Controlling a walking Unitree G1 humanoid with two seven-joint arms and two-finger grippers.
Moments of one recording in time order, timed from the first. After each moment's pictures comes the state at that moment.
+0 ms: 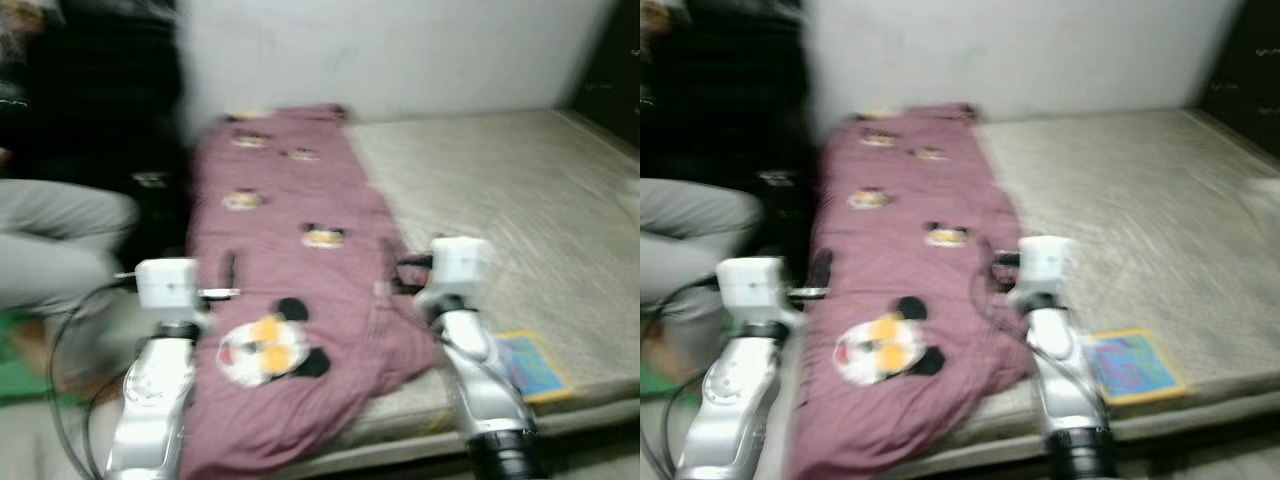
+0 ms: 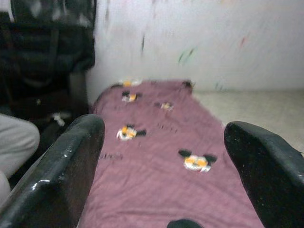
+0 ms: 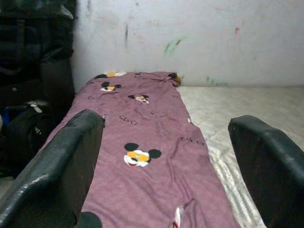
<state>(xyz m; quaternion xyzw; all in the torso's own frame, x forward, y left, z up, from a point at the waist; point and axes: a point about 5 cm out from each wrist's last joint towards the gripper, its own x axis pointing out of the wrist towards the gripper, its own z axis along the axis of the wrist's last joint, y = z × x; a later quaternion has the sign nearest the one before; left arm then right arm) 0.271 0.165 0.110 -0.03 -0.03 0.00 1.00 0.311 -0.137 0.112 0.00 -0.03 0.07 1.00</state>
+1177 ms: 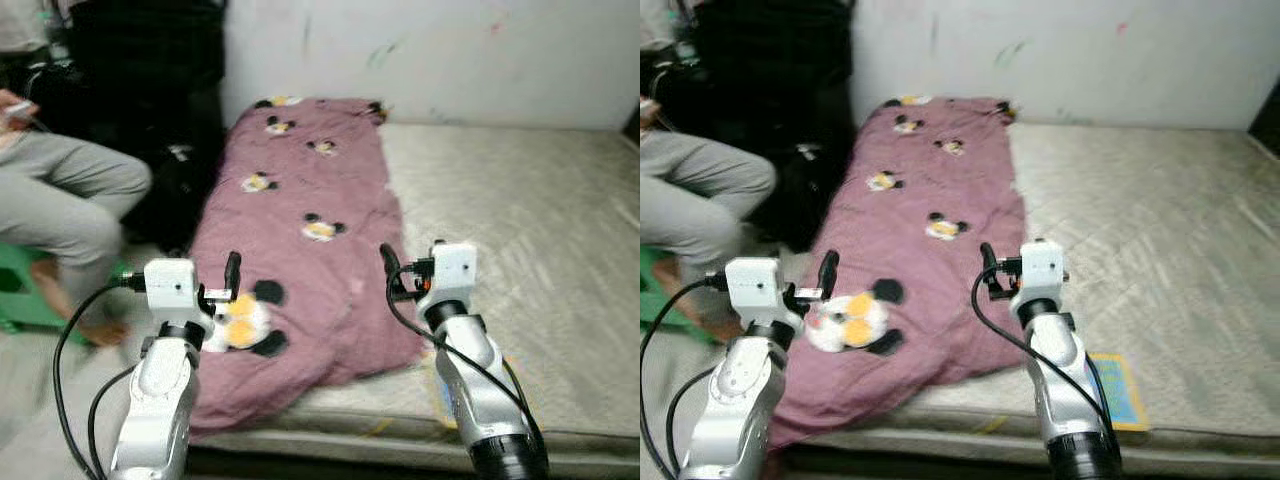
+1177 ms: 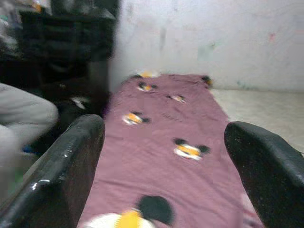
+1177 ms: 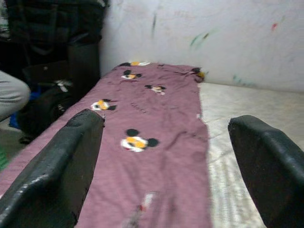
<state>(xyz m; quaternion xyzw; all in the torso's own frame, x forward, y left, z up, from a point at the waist) 0.272 0.159 0.111 -0.02 -0.04 -0.02 1.00 0.310 -0.141 0.108 -0.01 -0.02 0.07 1.00</state>
